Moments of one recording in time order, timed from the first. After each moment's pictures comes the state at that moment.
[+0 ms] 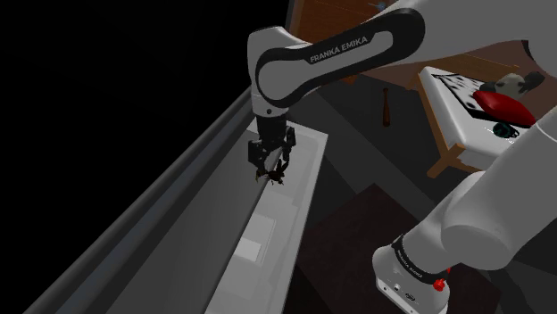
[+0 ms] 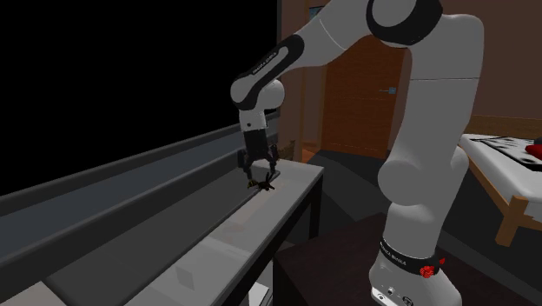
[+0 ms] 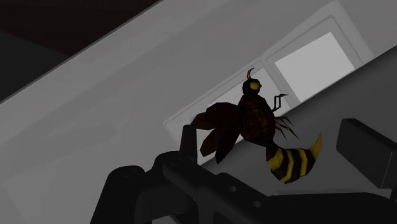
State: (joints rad) arm 0.13 0.05 0.31 -2.18 0.11 1.91 0.29
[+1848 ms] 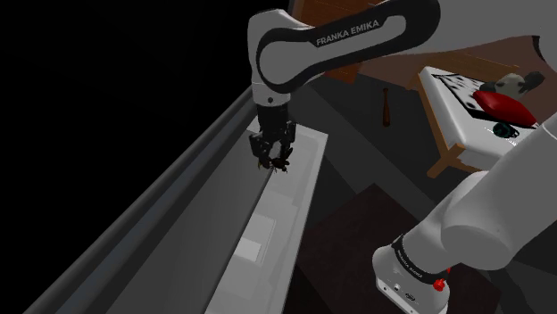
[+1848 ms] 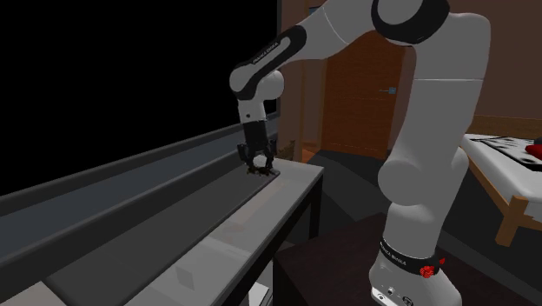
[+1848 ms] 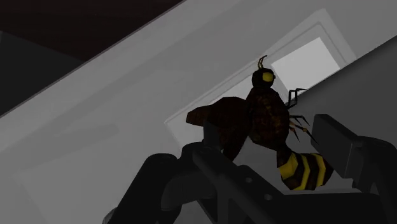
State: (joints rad) arm 0.13 0.01 0.30 -2.14 0.12 1.84 0.29
